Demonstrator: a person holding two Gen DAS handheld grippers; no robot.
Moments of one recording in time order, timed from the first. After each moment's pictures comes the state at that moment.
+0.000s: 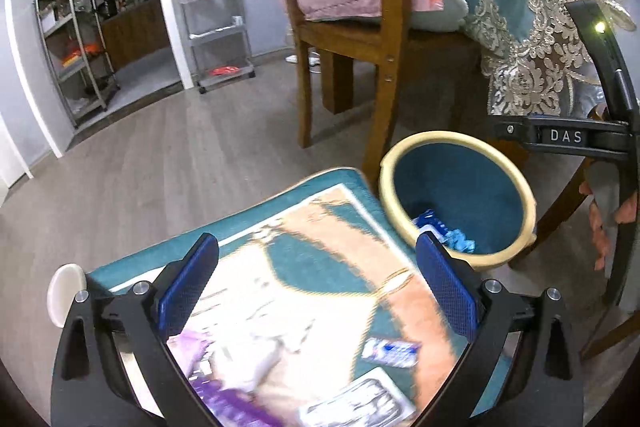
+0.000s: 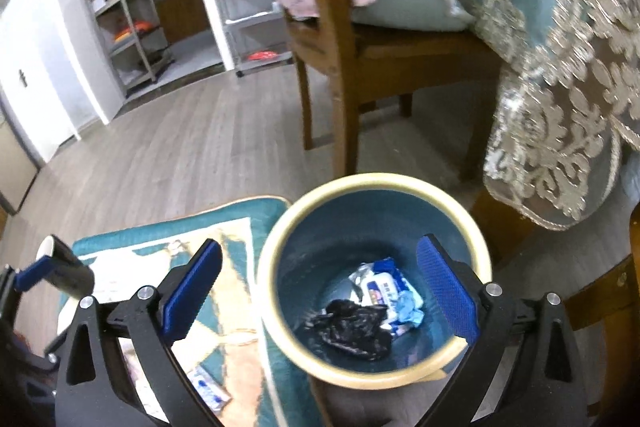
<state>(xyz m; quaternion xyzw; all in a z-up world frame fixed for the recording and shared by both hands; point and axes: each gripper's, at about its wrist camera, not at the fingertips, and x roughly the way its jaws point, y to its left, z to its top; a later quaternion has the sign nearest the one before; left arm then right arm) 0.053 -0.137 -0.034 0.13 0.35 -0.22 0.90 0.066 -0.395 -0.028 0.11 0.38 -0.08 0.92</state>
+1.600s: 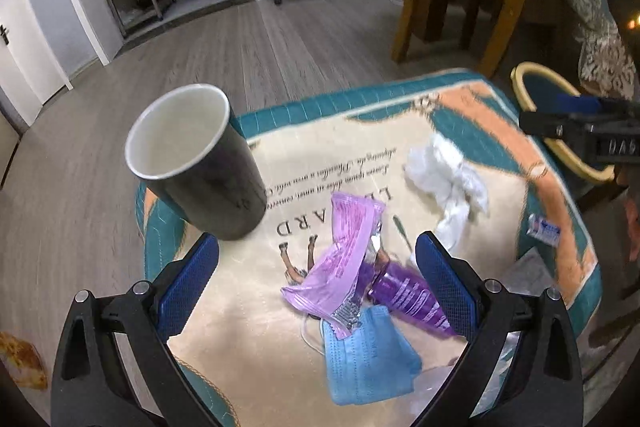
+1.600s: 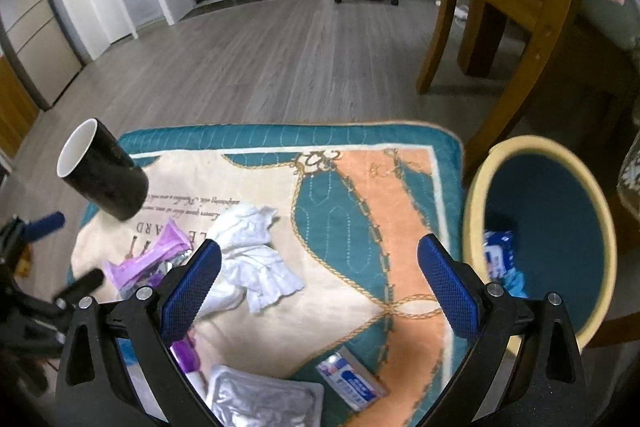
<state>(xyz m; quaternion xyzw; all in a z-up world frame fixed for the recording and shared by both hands) 0.072 0.033 -0.109 0.11 0.47 -0.12 0.87 0.114 -0.219 -0.090 0.03 0.48 0.05 0.87</state>
